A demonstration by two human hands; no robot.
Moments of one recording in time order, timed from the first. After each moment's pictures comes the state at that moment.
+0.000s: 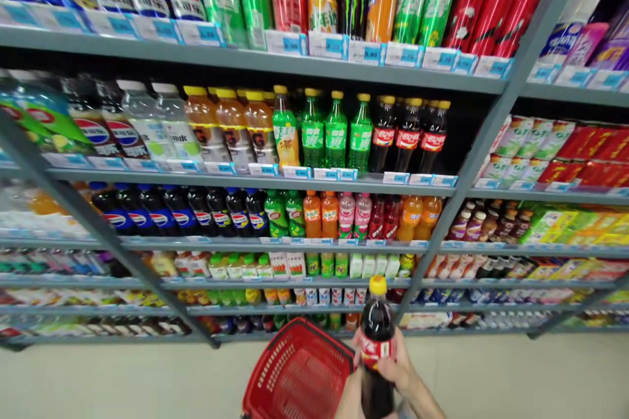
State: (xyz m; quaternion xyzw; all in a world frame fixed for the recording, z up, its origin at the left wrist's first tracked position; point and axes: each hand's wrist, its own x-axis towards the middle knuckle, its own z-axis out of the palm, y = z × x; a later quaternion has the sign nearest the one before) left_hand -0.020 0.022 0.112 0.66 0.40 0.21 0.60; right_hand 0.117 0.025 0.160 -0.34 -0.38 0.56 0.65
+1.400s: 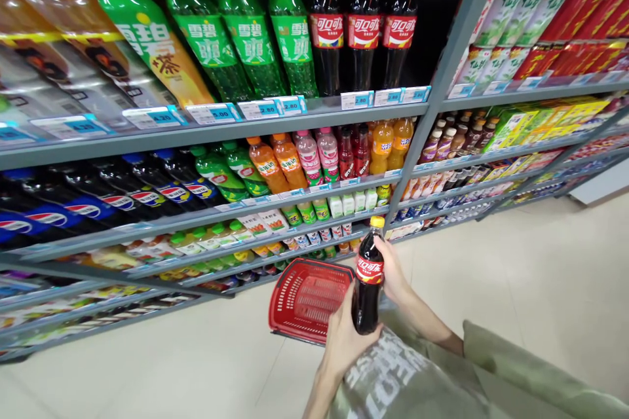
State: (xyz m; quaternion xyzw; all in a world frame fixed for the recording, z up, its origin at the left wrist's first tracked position) left_hand -0.036 0.020 0.102 0.75 0.39 0.19 0.50; right_hand 0.132 0.039 0.188 -0.50 -0.13 0.47 0.72
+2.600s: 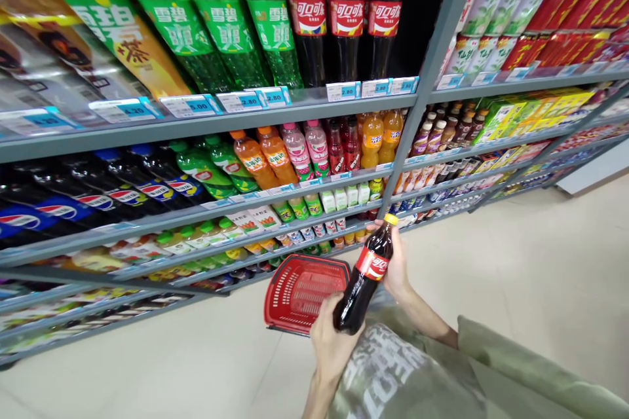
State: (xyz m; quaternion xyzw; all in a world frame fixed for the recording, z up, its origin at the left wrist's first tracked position) left_hand -0.042 0.002 0.093 0.77 0.37 0.44 0.26; right_hand 0.142 0.025 0.200 -0.44 -0.09 0.36 0.82
